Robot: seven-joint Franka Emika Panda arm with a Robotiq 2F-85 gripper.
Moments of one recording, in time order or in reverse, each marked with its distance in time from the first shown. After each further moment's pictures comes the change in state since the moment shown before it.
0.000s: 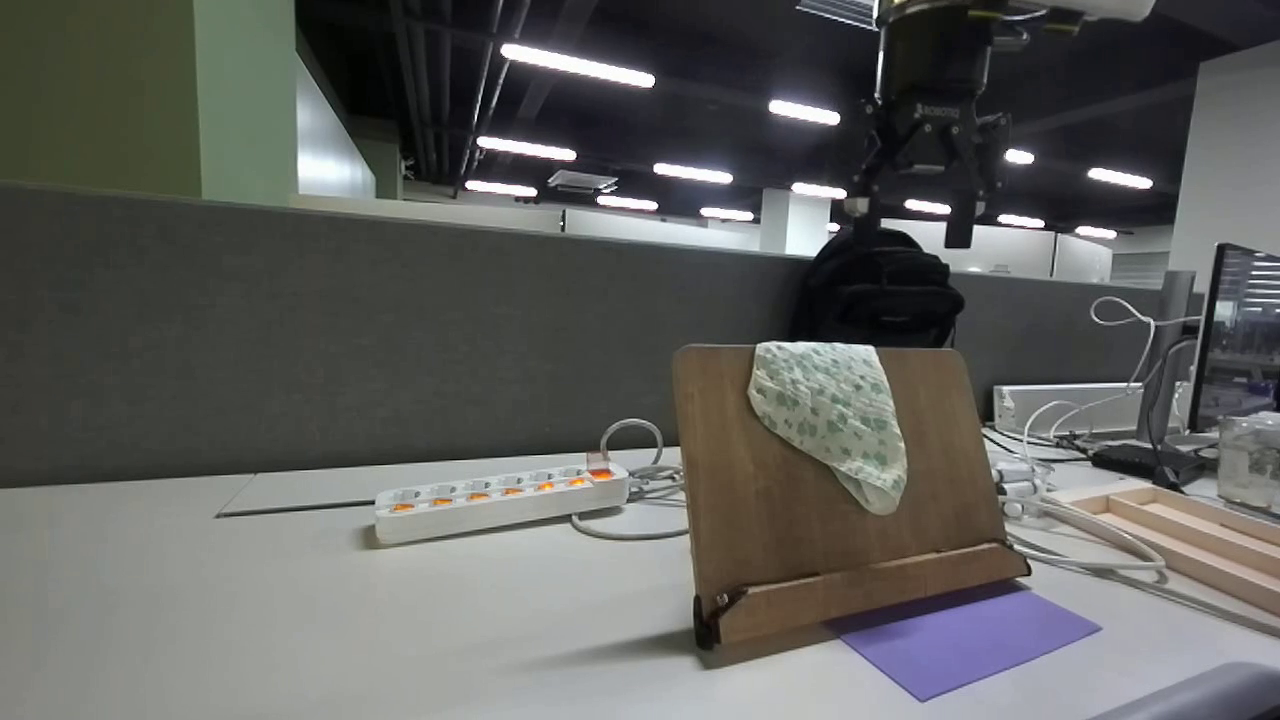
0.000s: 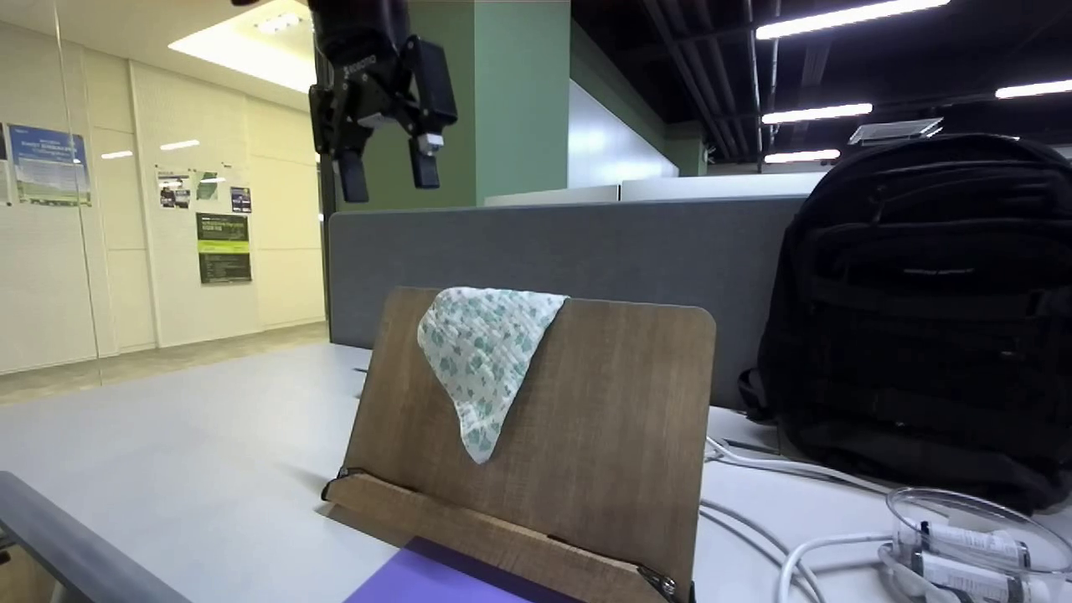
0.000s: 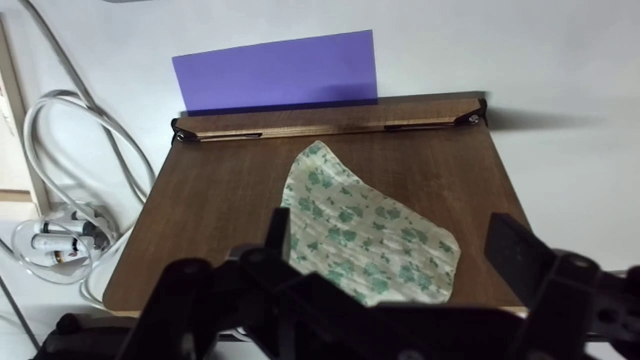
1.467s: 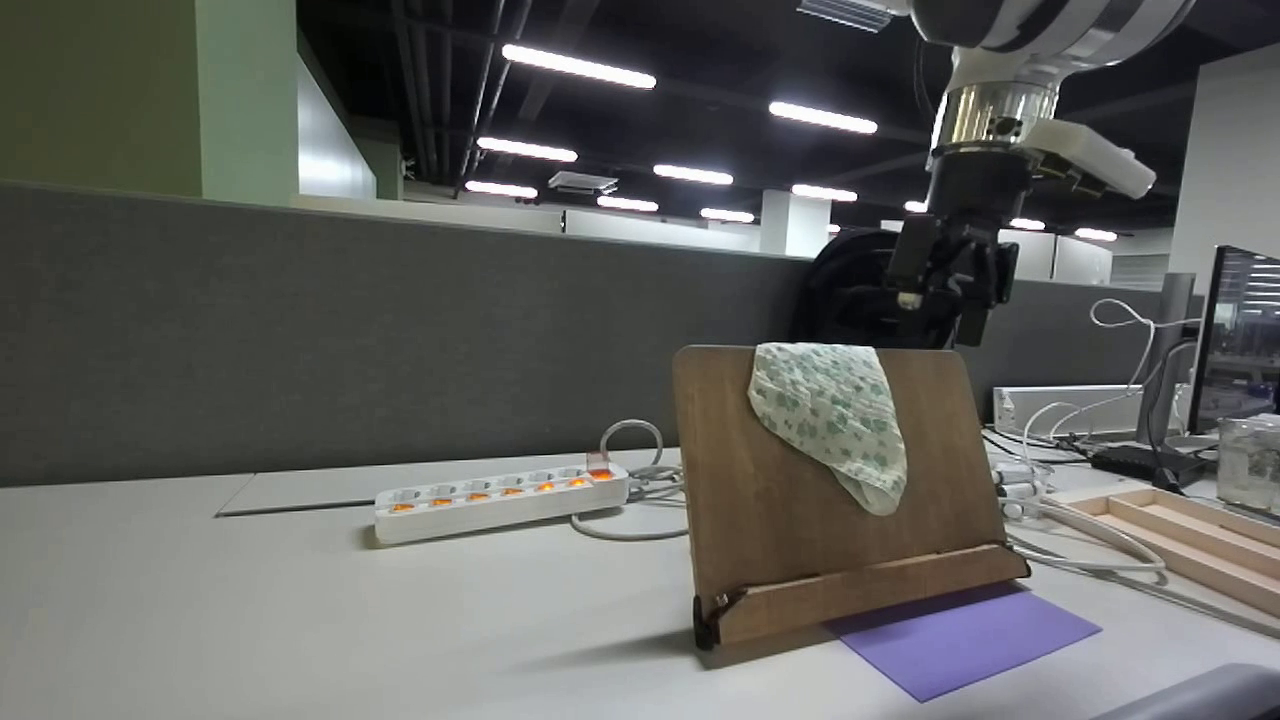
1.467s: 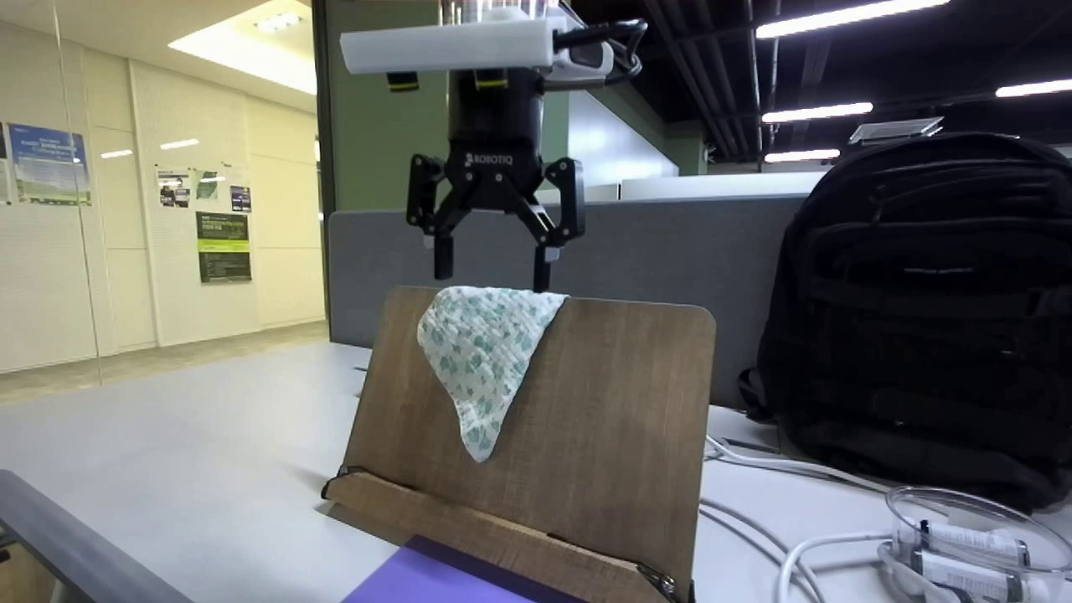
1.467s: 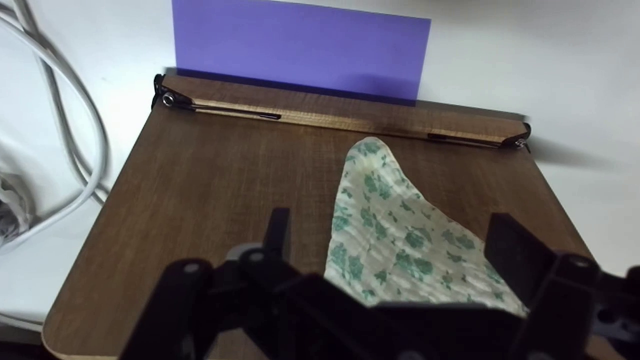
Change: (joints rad) arm 0.006 0.296 -0.265 0.054 0.120 0.196 -0.545
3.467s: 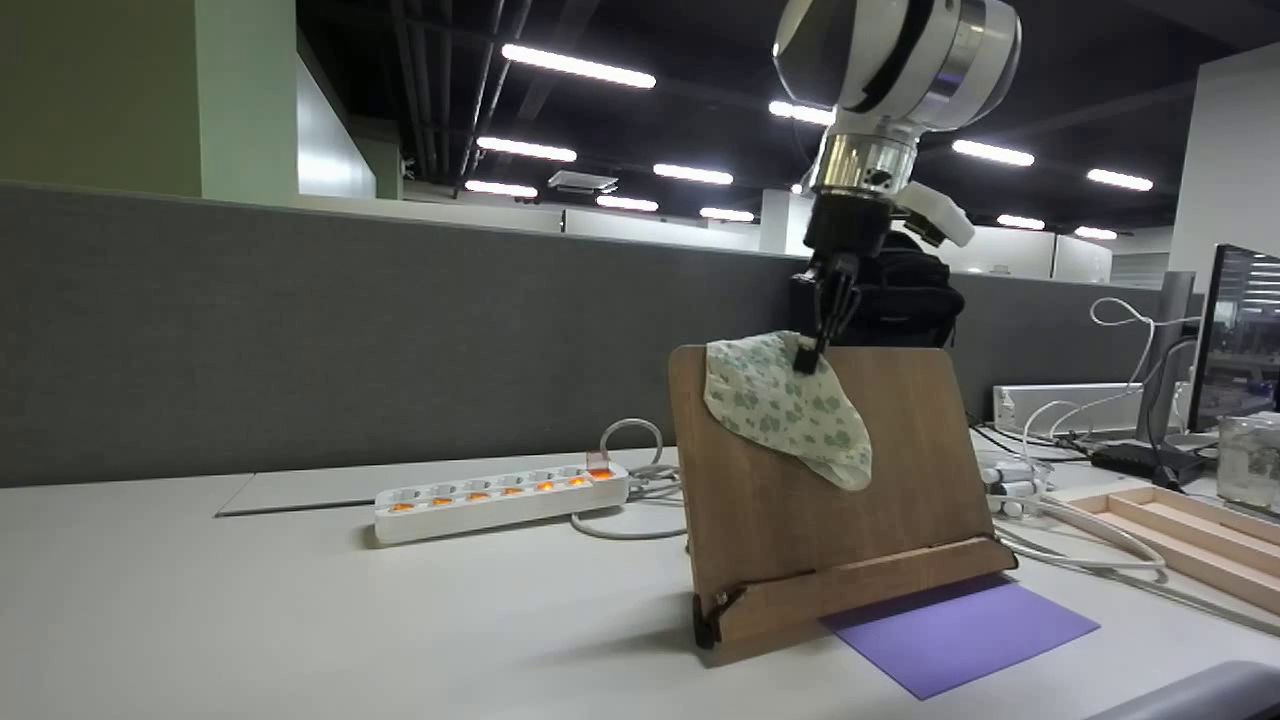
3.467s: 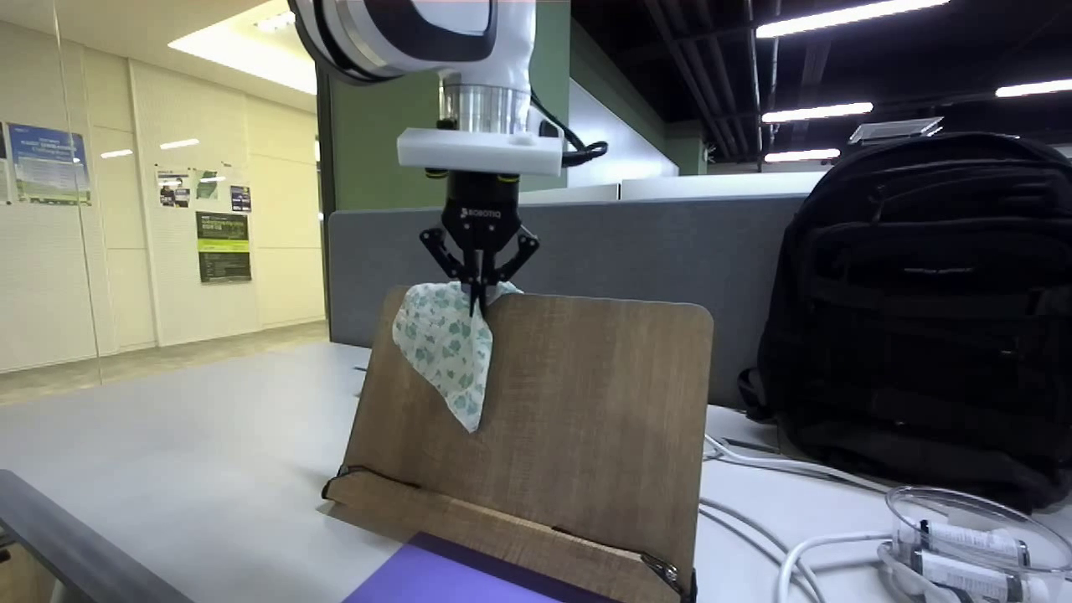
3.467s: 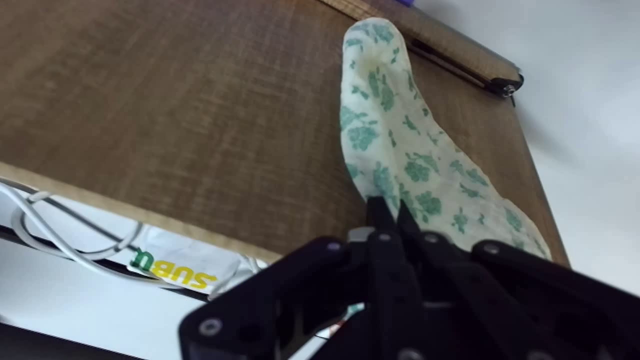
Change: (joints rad) arm 0.036 0.250 0.171 0.153 0.195 0.136 -0.304
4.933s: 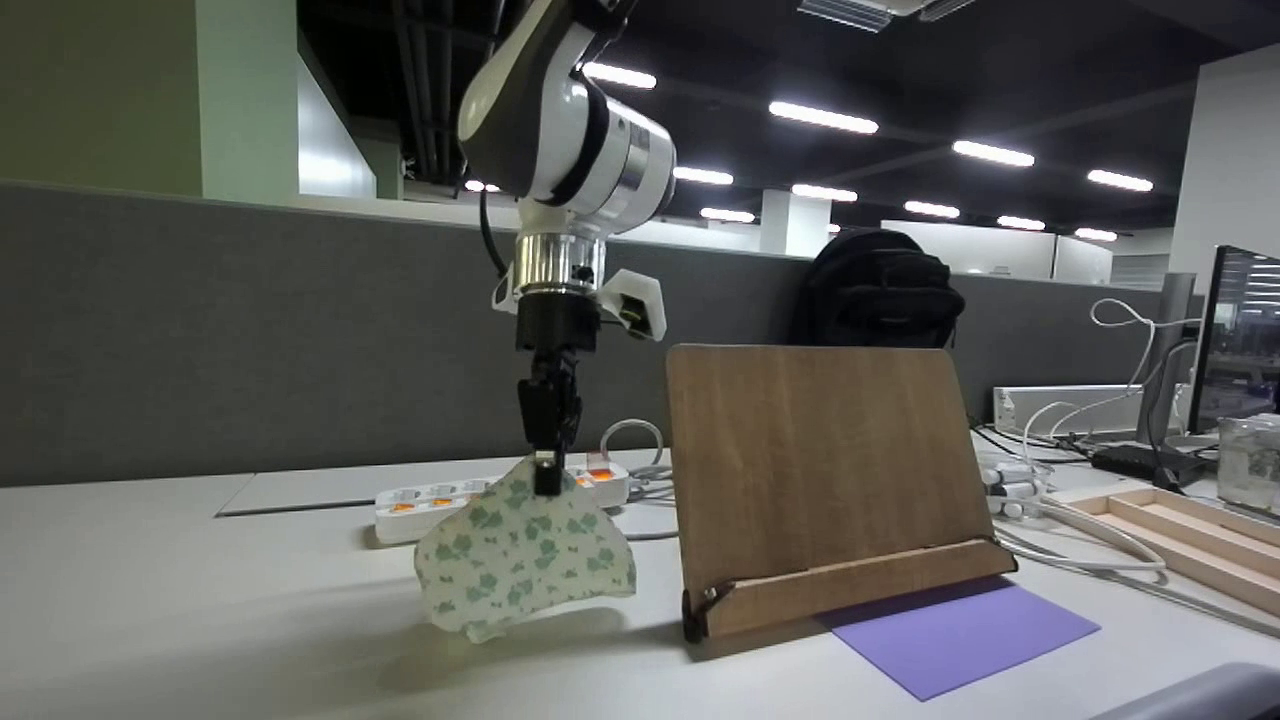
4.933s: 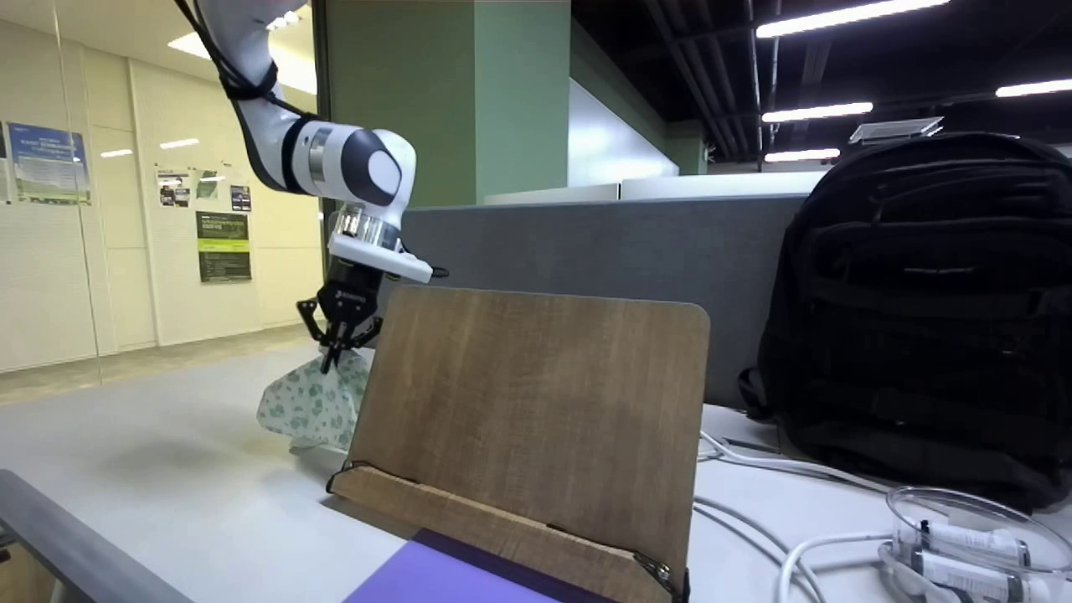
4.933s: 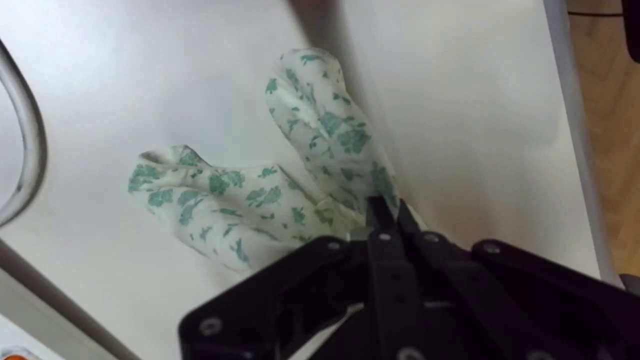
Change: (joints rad) arm 0.194 0.556 0.296 0.523 -0.120 -0.333 -0.029
